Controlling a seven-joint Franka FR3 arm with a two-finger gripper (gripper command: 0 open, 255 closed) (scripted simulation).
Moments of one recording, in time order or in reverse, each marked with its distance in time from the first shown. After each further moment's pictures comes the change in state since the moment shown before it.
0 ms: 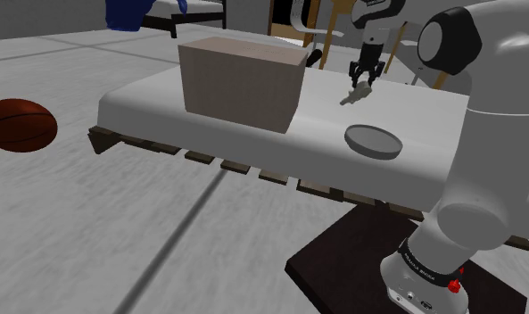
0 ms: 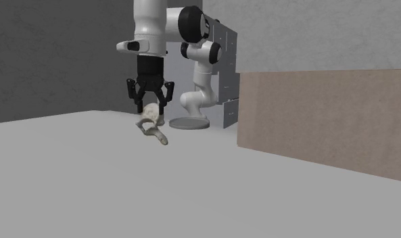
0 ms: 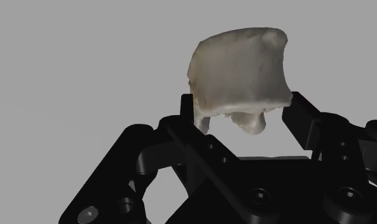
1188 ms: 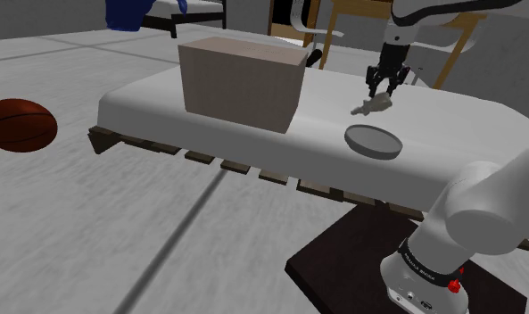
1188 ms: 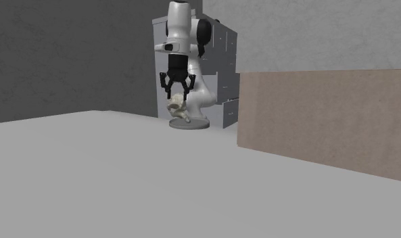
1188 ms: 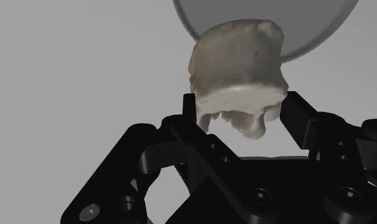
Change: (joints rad) arm 0.149 -0.725 0.146 -0.606 -0.430 -0.006 0.377
